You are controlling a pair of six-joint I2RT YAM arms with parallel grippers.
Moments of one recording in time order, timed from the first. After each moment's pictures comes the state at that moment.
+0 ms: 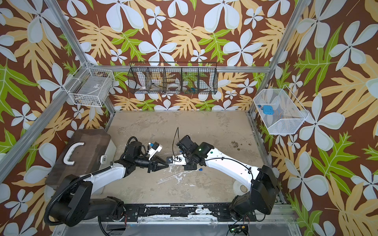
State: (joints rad) left arm -0.36 1.32 0.52 0.20 1.16 -0.10; right arm 0.86 1.49 1.21 -0.85 -0.01 -0.81
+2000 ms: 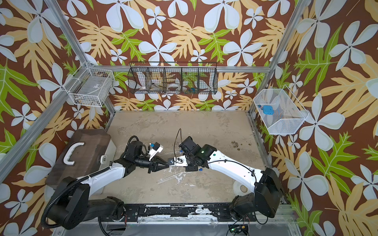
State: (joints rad) left arm -0.37 1.29 0.54 0.11 1.13 -0.02; right arm 0.86 1.44 1.15 -0.80 -0.03 -0.83
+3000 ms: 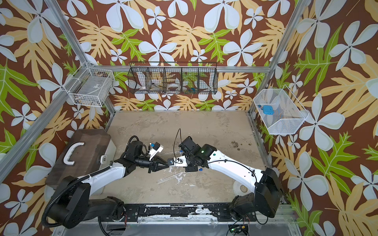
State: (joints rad) left arm -0.38 1.31 0.55 0.11 1.13 -0.02; right arm 0.86 1.44 1.17 -0.83 -0.06 -0.83
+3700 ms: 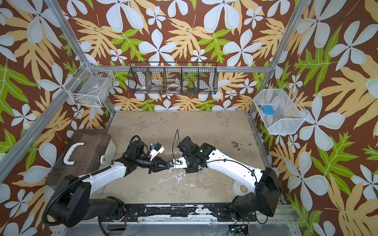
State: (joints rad) left arm -0.40 1.32 0.57 0.06 1.14 0.01; right arm 0.89 1.46 1.22 -0.91 -0.04 -0.86
